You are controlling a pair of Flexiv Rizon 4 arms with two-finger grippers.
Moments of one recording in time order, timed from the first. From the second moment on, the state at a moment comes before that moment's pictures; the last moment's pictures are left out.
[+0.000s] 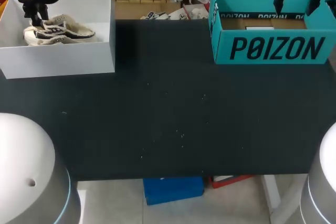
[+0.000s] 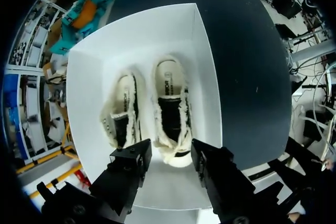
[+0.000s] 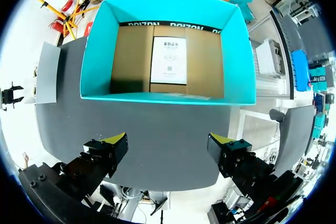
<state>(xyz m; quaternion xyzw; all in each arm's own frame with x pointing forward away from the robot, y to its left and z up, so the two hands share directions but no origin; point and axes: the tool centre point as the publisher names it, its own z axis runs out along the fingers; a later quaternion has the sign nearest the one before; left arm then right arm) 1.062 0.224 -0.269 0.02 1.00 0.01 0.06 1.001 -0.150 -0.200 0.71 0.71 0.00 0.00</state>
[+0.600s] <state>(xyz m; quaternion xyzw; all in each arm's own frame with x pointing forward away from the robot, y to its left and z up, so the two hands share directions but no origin) 1.077 0.230 -0.332 -0.02 1.00 0.02 0.04 1.001 -0.150 -0.200 0.71 0.71 0.00 0.00</state>
